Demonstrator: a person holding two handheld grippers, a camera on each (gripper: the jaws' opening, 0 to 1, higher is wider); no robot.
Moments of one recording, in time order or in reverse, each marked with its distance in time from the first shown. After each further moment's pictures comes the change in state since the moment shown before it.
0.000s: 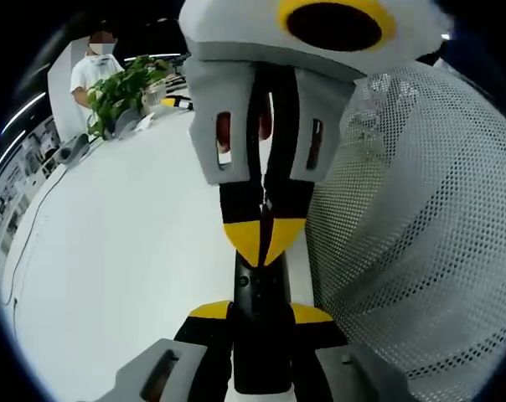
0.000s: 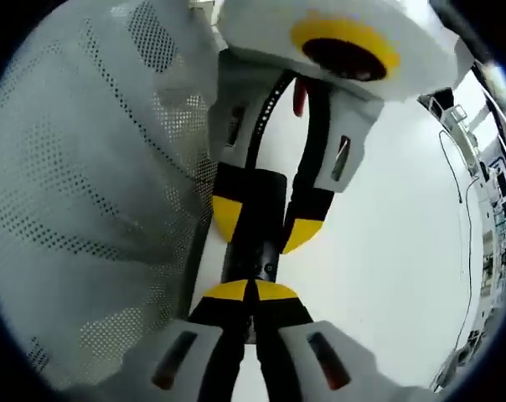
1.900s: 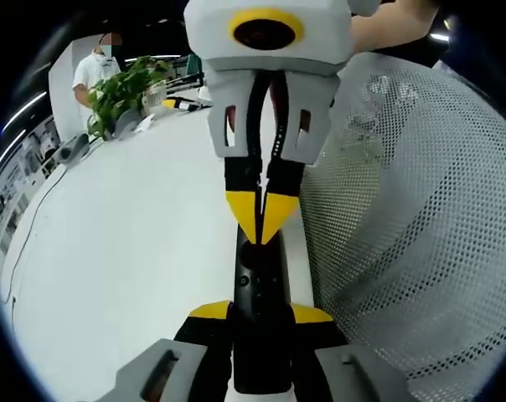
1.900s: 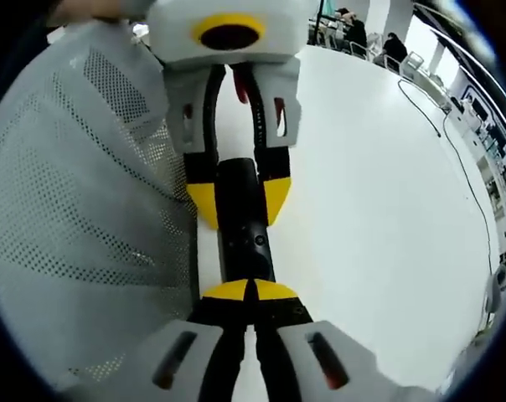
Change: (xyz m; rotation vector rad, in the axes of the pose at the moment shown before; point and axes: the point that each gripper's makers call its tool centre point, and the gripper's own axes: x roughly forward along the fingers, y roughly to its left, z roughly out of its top) left arm -0.001 -0.001 0.000 -0.006 -0.017 -0.006; right arm -0.009 0.001 -0.019 0.282 -0.097 -0.049
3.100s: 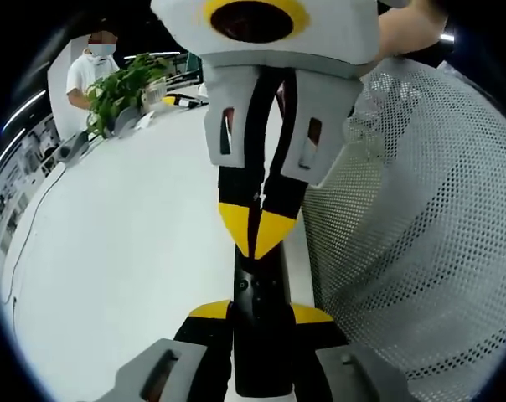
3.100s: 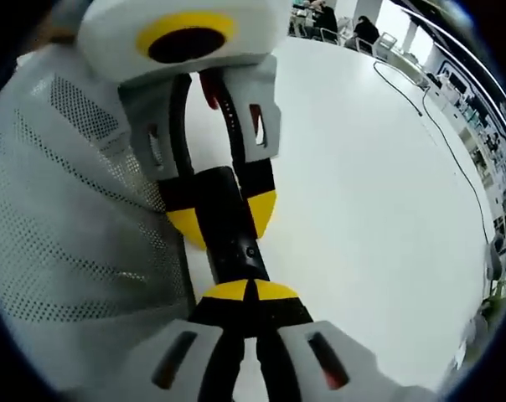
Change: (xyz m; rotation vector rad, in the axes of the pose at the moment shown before) left arm 0.000 0.000 -0.001 -0.003 0.011 0.004; right arm 0.006 -0.005 0.011 0.223 -0.004 -0.069
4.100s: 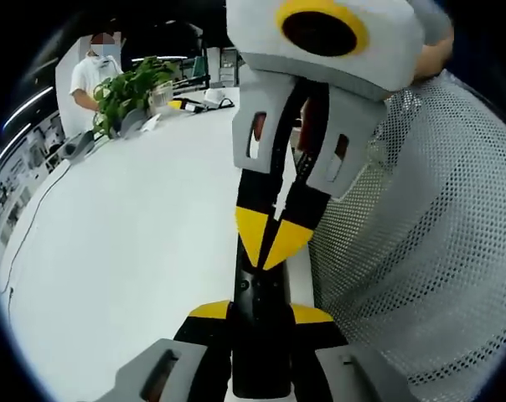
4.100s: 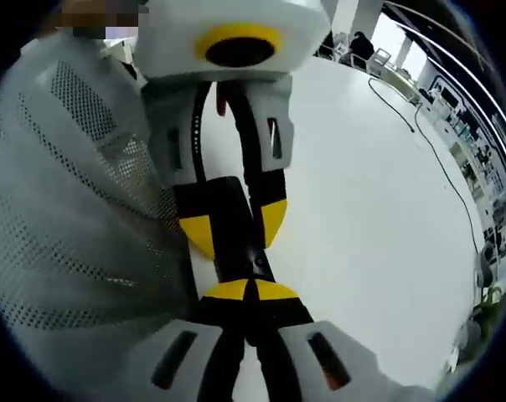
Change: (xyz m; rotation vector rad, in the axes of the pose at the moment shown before) left arm -0.001 0.002 0.001 -0.038 -0.042 0.005; right arm 0.002 0.010 0.007 -0.167 -0.028 -0.092
